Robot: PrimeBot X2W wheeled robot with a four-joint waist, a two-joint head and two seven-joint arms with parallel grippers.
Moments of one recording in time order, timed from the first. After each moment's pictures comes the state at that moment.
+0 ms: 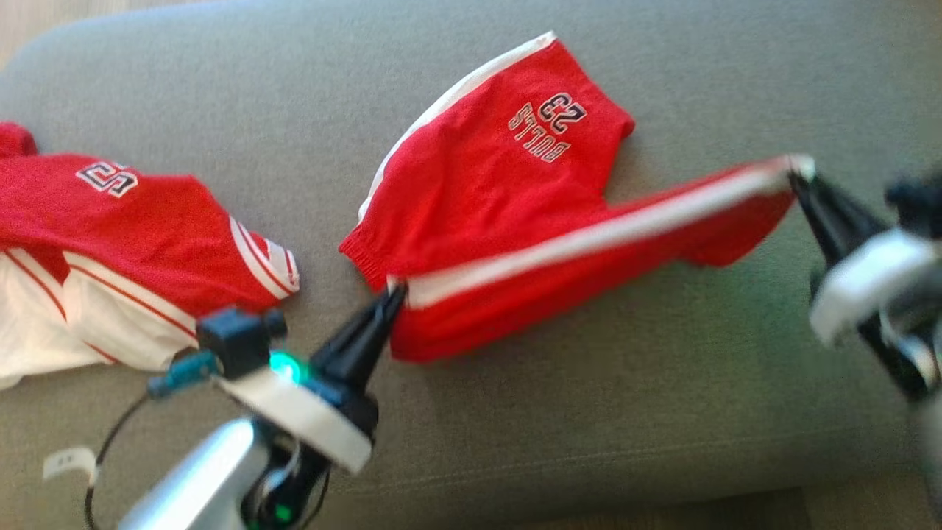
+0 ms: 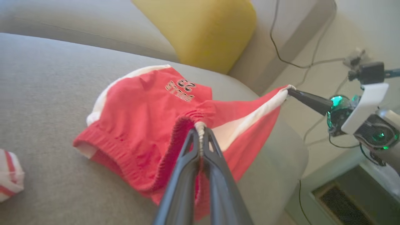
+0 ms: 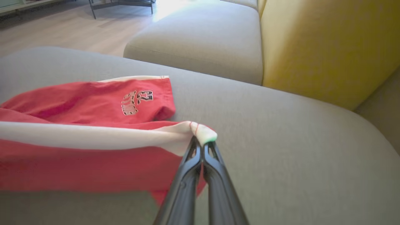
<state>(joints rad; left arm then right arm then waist) -0.25 0.43 -0.77 0.06 -0.83 -0.13 -0.26 -0.24 -0.38 0.03 0.08 0.30 0.13 0.15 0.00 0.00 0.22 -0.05</state>
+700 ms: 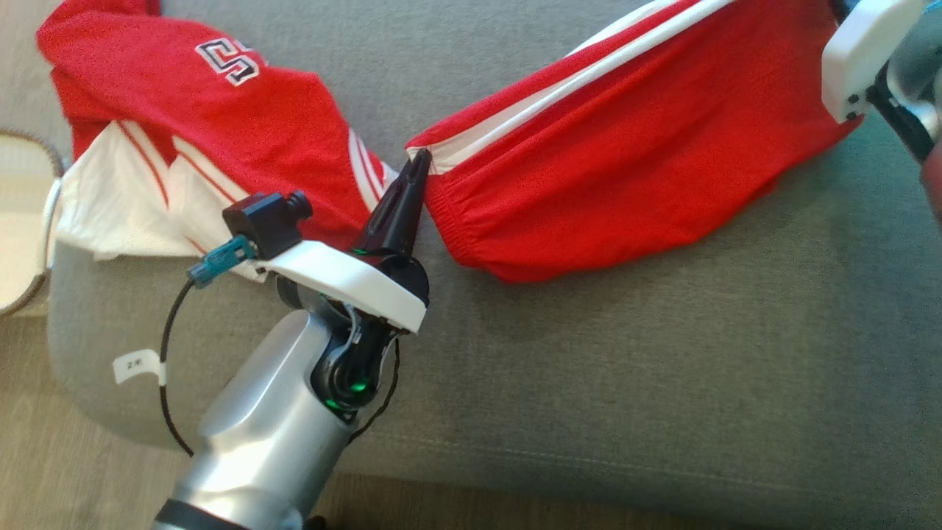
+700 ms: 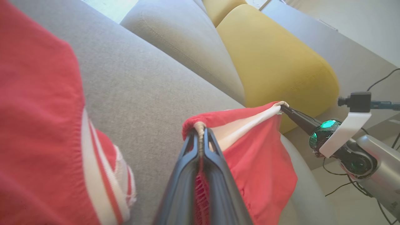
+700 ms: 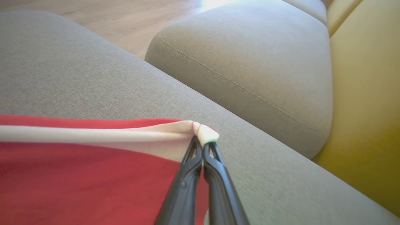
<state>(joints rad) -0.53 0.09 -0.62 0.40 -0.98 -0.13 -0.26 -1.13 -0.40 0.46 0.95 0.21 0.13 -0.04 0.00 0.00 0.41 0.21</state>
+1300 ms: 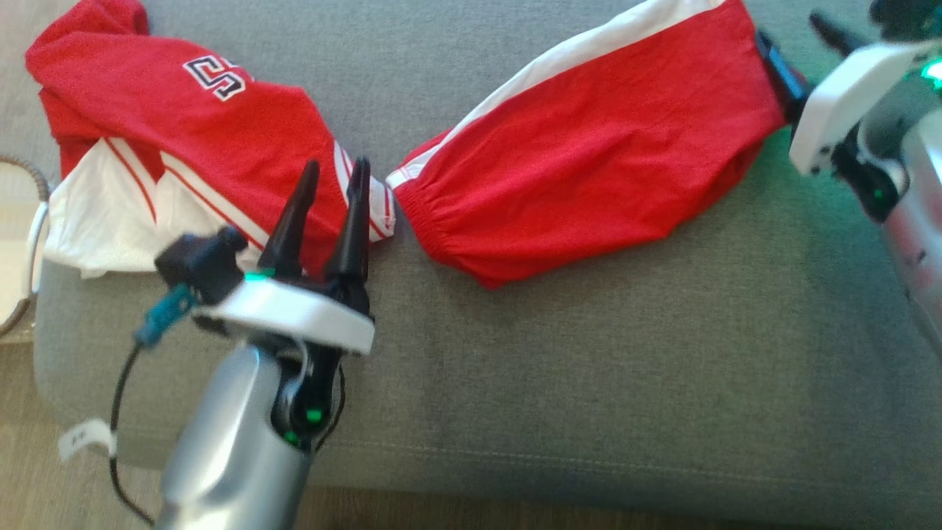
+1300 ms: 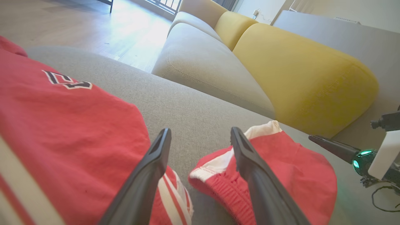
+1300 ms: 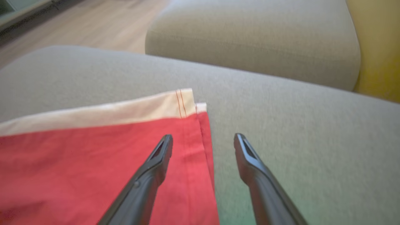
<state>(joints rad) -0.37 0.05 -0.33 0.29 -0.57 -0.11 -0.26 -1.06 -0.36 0.52 1.06 0.57 0.13 -0.06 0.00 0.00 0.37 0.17</state>
